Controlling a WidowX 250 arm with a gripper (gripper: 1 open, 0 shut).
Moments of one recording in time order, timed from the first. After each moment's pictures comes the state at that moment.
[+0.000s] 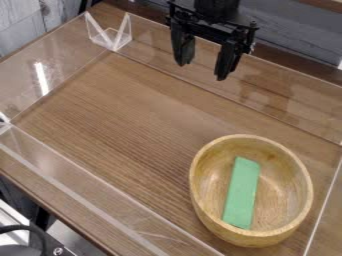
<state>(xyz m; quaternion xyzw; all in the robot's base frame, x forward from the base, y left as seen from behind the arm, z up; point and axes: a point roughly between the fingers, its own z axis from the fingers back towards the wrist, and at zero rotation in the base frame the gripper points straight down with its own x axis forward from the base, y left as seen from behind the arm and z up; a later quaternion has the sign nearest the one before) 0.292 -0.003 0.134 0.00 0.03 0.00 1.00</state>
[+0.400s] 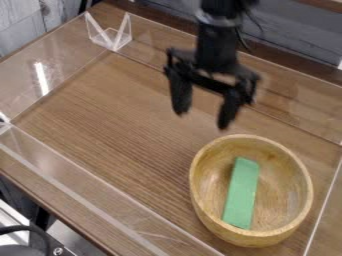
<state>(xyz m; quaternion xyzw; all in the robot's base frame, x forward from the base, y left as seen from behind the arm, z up) 0.248 -0.049 0.102 -0.01 0.08 0.01 1.00</state>
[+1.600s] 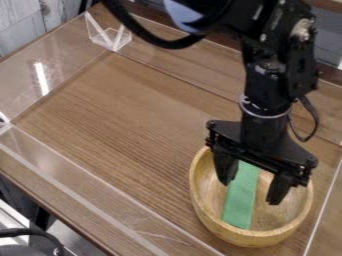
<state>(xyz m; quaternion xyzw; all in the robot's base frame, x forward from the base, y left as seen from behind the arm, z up) 0.224 -0.101 0.069 -0.04 0.00 0.01 1.00</state>
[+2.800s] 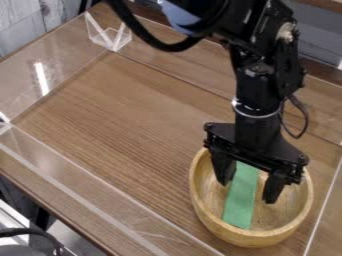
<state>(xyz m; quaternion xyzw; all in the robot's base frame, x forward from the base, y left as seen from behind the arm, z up) 0.232 -0.096 0.058 -0.06 0.01 0.01 1.00</state>
